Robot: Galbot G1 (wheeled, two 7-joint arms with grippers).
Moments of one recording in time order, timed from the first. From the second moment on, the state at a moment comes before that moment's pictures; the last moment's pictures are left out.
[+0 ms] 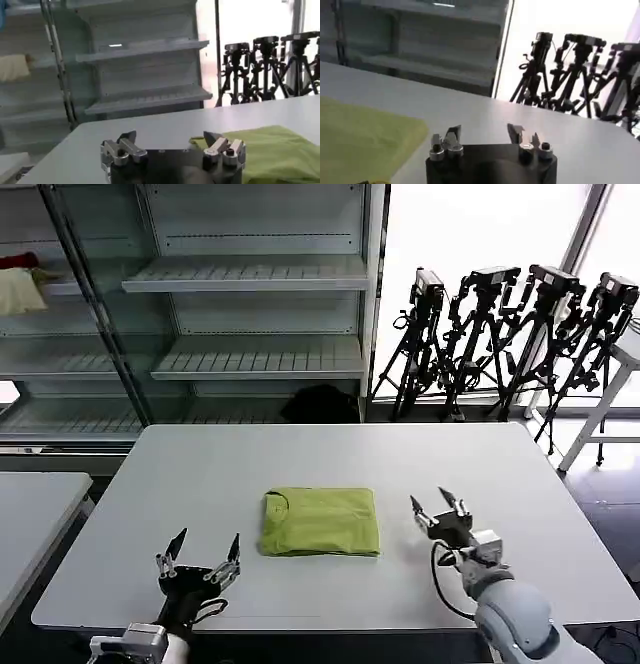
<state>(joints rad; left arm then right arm) 1.67 -1.24 -0.42 -2.38 -0.15 0.34 -0.25 -1.21 0.91 0.31 2.01 0.48 -0.33 0.23</state>
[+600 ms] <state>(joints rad) 1.76 -1.26 -0.33 -2.23 -0.01 -0.08 -0.29 -1.77 0.99 0.53 2.25 0.28 0.08 0.39</state>
